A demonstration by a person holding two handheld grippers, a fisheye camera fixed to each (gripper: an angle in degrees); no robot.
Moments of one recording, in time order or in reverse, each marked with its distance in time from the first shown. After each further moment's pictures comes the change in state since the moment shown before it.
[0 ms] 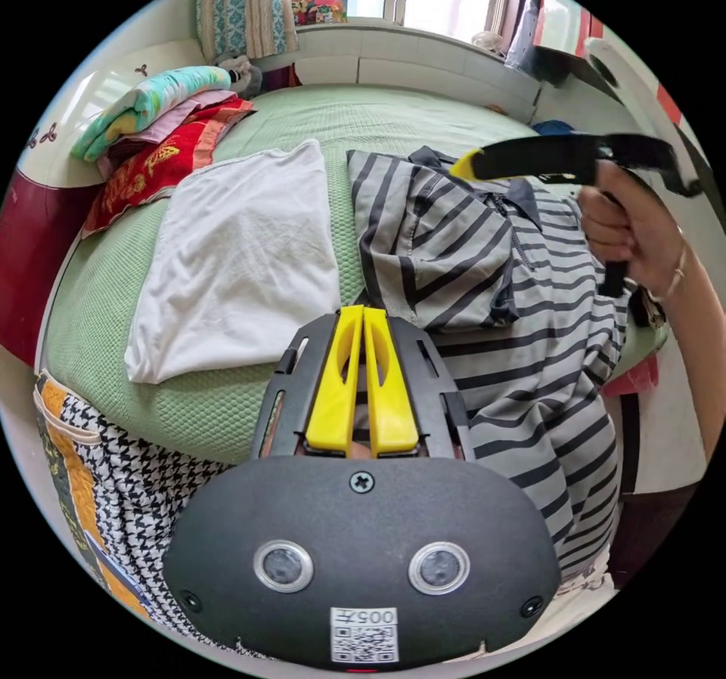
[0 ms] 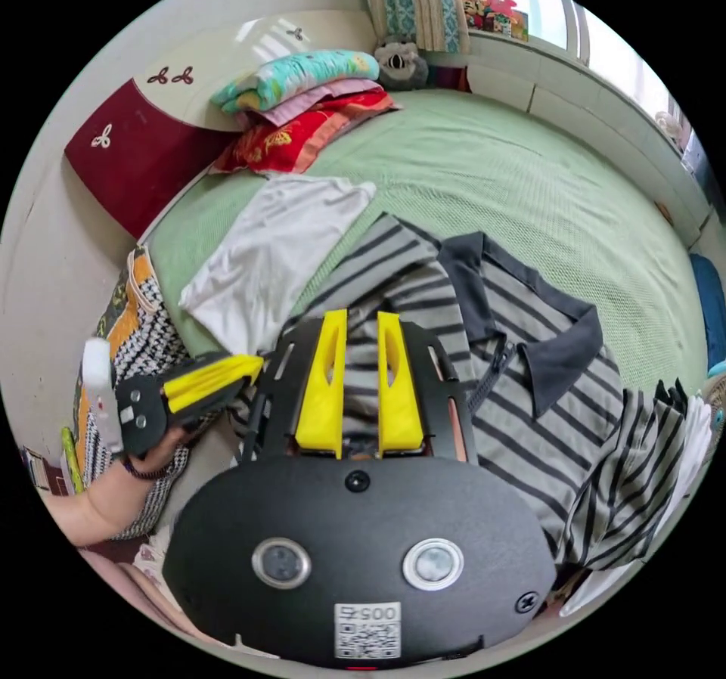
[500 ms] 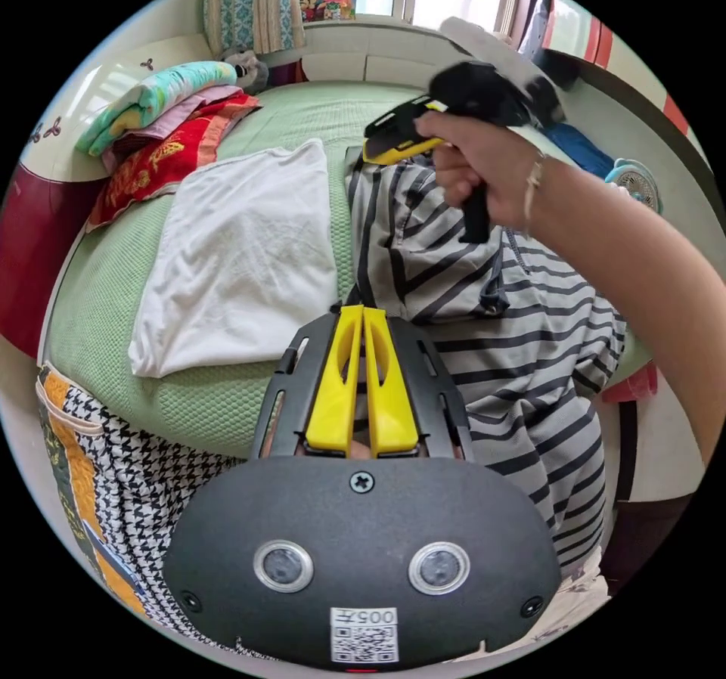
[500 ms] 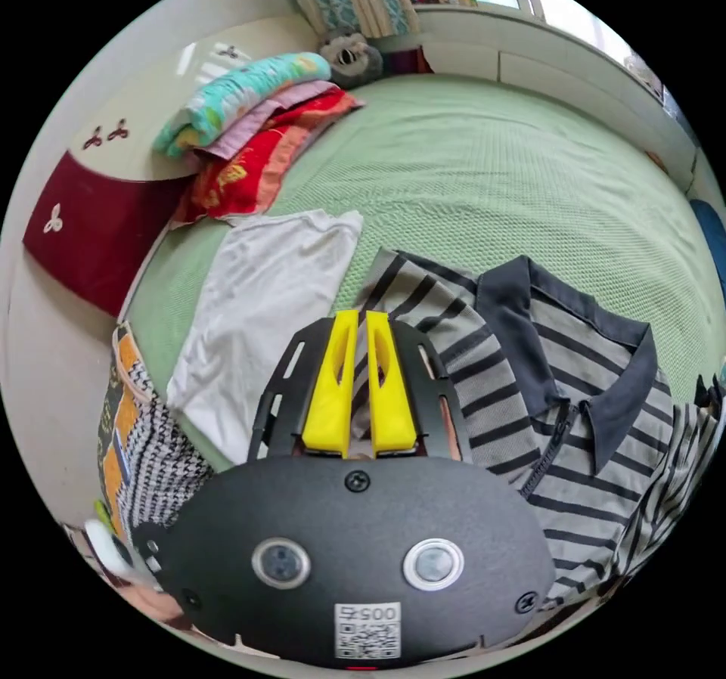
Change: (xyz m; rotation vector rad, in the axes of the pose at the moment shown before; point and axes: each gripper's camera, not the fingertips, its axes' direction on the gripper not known) left arm 0.013 -0.013 -0.008 -0.018 -0.007 -0.028; right arm 0.008 -0.062 0.056 0.005 -0.025 0.216
